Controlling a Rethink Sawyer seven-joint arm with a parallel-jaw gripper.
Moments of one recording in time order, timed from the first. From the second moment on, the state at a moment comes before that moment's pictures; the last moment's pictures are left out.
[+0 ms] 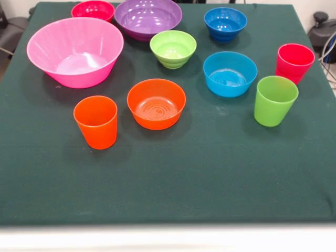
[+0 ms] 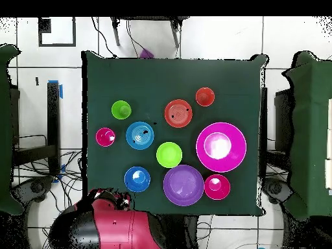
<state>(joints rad) 0.15 -1.19 -0.15 2.17 0.01 0.57 1.99</state>
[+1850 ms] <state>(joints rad) 0.21 -1.12 -0.18 2.03 0.02 0.57 2.02</state>
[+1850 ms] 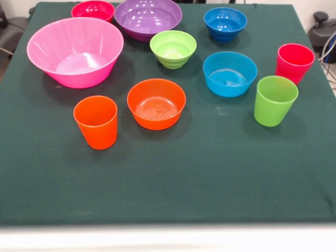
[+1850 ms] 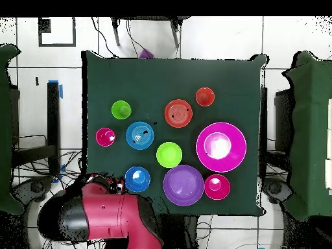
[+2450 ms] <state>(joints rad) 0.08 -1.20 -0.12 2.03 0.02 0.57 2.02</state>
